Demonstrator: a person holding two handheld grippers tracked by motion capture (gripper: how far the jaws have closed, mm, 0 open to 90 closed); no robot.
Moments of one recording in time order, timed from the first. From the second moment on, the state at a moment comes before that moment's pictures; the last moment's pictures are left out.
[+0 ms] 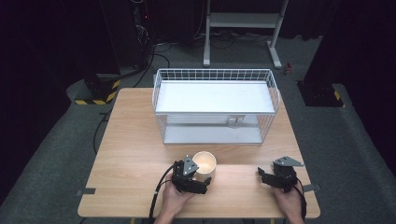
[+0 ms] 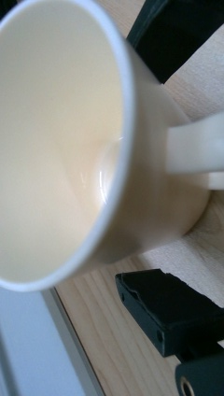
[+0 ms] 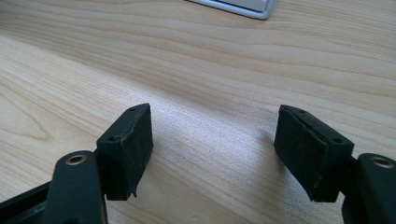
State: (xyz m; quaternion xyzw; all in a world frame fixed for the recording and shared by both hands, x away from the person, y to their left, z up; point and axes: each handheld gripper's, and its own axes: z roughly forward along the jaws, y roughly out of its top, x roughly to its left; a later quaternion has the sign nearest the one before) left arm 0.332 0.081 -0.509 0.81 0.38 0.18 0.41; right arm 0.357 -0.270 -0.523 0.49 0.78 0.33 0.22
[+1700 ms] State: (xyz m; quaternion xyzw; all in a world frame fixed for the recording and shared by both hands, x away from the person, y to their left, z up) left arm 0.361 0.078 -0.499 0.79 0.40 0.22 0.42; right arm 0.357 -0.270 -0.523 0.49 0.78 0.33 0.22
